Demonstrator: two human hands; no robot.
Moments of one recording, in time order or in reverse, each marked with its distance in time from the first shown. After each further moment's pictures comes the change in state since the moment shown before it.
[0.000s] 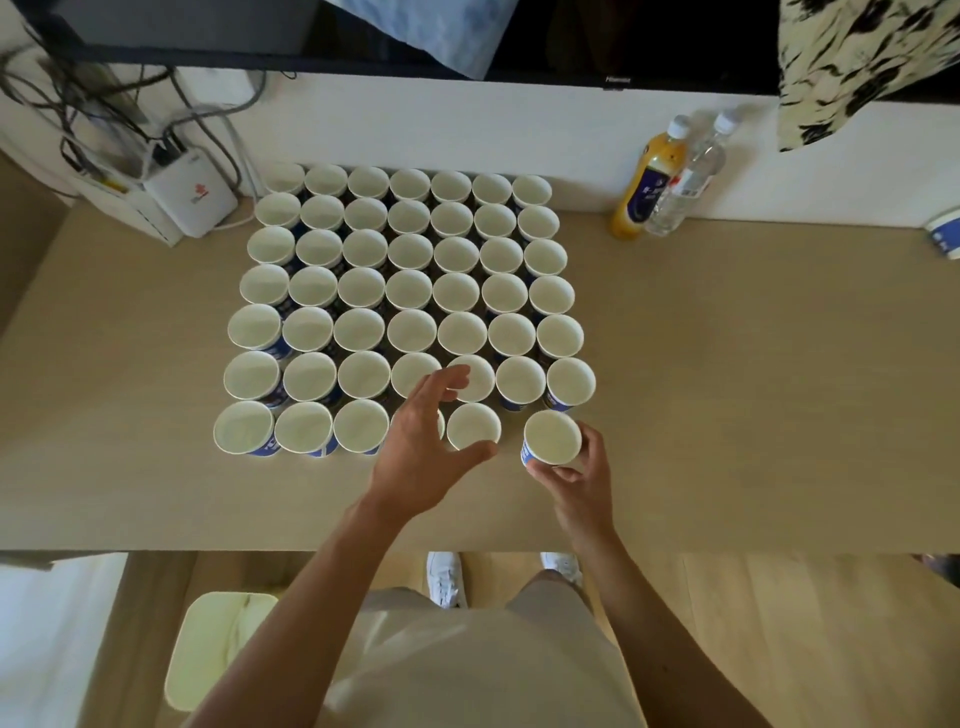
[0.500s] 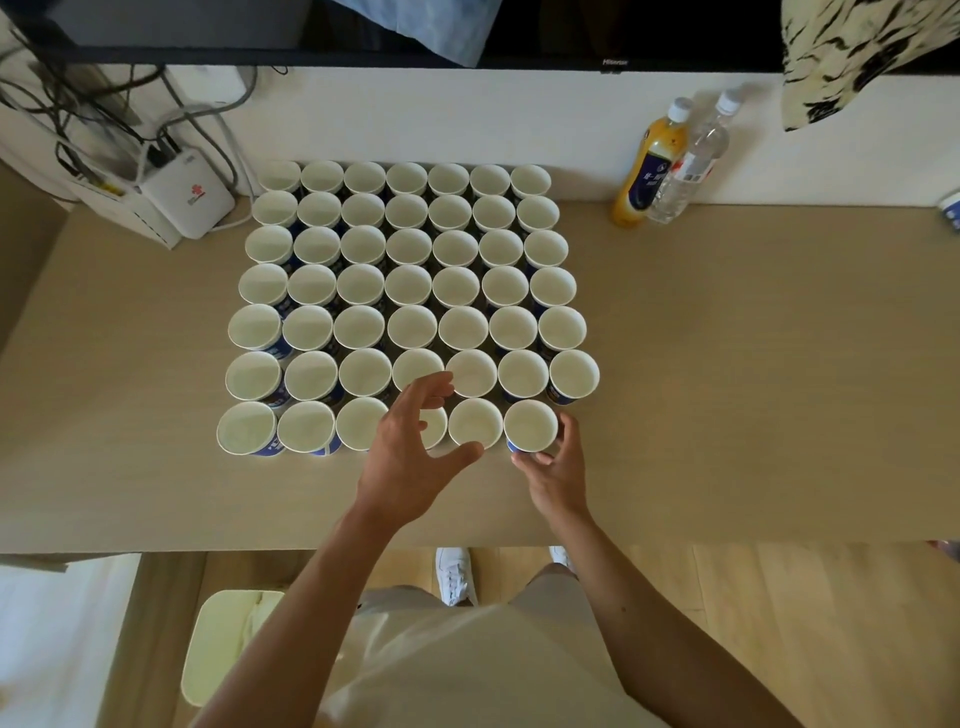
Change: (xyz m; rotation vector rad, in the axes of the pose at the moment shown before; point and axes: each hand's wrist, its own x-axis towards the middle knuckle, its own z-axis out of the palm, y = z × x) left_hand -0.012 -0.008 -0.008 -0.026 0.021 -0.065; right_hand 0.021 0.030 0.032 -0.119 -0.007 0.007
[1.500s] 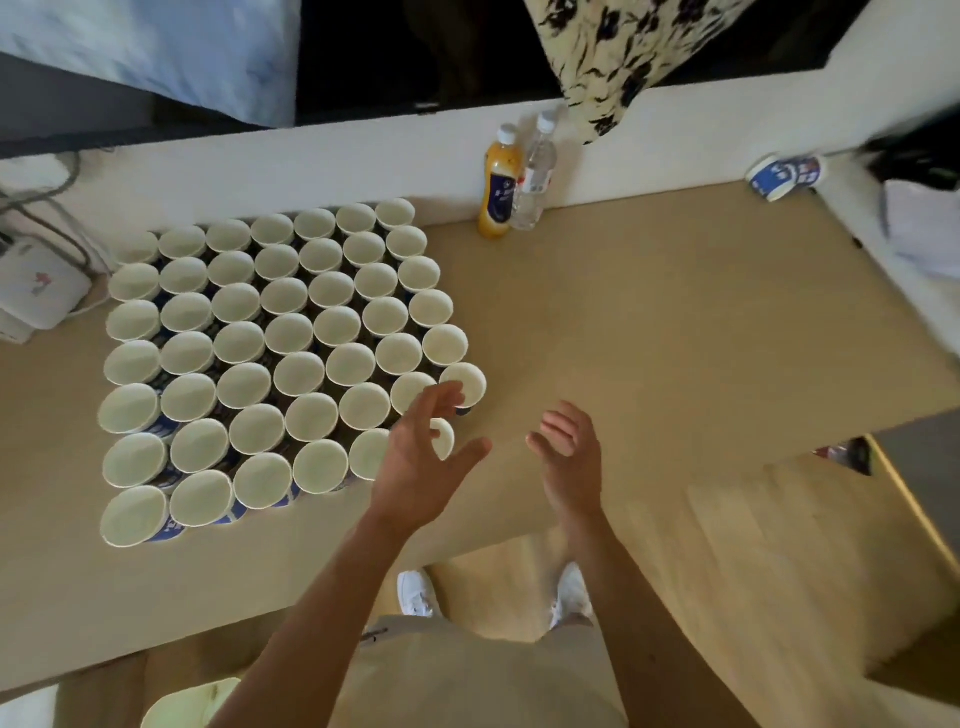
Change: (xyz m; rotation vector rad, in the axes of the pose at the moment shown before) left_hand 0.013 0.087 0.086 -0.131 -0.203 0.090; right_hand -0.008 -0.036 -0.123 0.261 0.319 -0.050
